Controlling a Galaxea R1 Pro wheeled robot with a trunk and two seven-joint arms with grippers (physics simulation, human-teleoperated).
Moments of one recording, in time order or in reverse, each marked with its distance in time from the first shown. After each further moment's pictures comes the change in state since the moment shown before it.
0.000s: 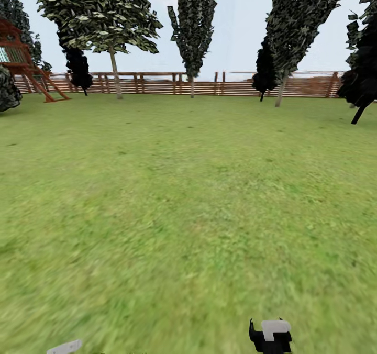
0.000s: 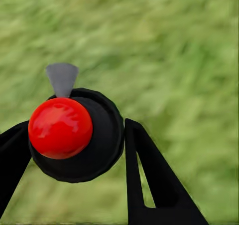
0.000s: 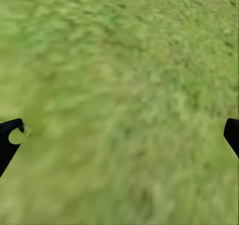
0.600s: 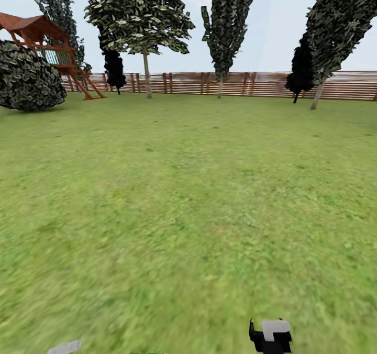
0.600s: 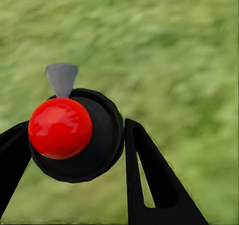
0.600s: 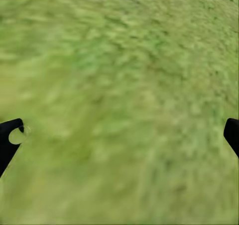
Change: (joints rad) left arm 0.000 -0.001 -0.001 0.000 0.000 0.000 0.000; right arm 0.000 0.000 0.000 0.000 0.000 0.000 0.000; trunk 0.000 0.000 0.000
